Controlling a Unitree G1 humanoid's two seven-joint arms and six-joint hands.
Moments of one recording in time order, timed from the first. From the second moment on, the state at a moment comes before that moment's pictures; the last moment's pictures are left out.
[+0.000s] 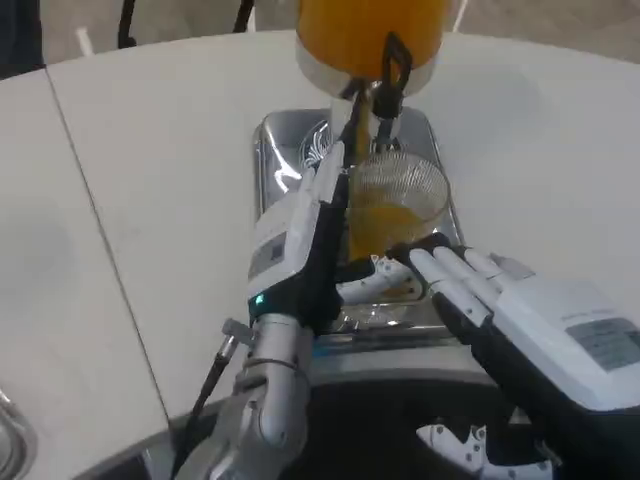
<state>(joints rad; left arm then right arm) -0.71 0.06 -0.28 0.71 0.56 -0.20 0.45 0.10 -0.34 0.05 -0.95 -0.91 0.11 0.65</state>
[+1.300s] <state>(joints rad) -0.82 -0.06 -0.25 1.00 0.49 -0.35 0.83 0.01 -0.37 0.02 -0.86 -0.91 0.20 0.70</state>
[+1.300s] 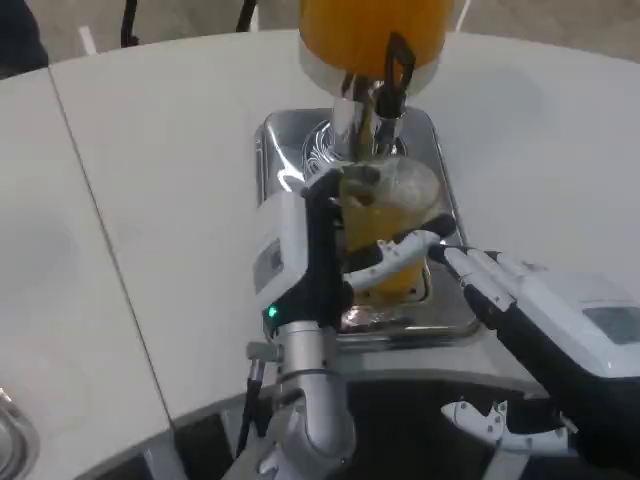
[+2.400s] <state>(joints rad) -0.71 0.16 -0.30 0.79 0.68 -0.31 0.87 -0.01 -0.36 0.08 -0.83 -0.89 0.20 0.64</state>
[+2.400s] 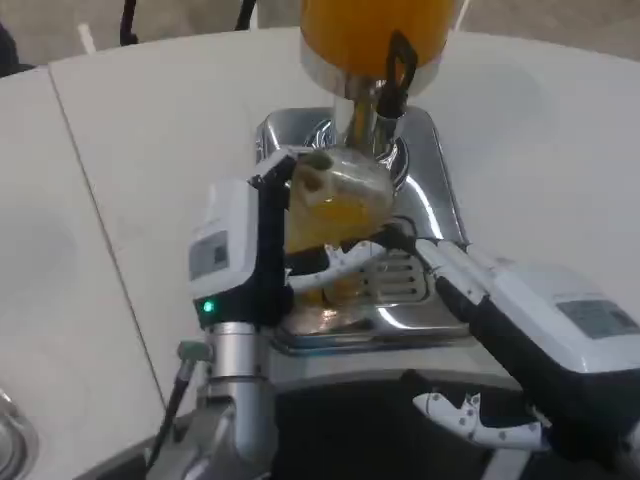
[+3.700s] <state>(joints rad) -0.41 0.27 -0.08 0.27 0.52 -0.23 0.55 0.07 -0.42 -0.02 -0.88 -0.87 0.09 0.58</state>
